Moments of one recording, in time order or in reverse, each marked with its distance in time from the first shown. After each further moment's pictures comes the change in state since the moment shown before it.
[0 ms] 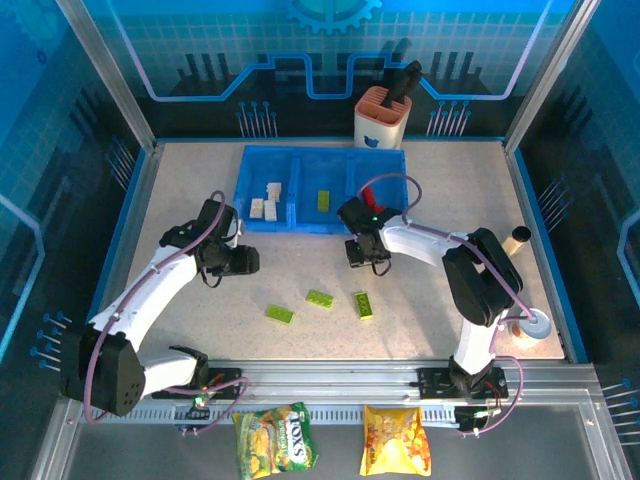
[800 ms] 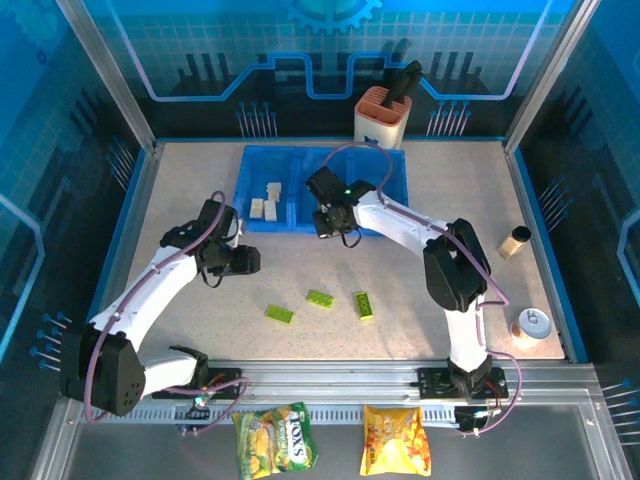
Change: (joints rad) left arm 0.000 0.000 -0.007 0.016 0.016 0.000; right arm 0.062 0.204 0.459 -0.105 0.001 -0.051
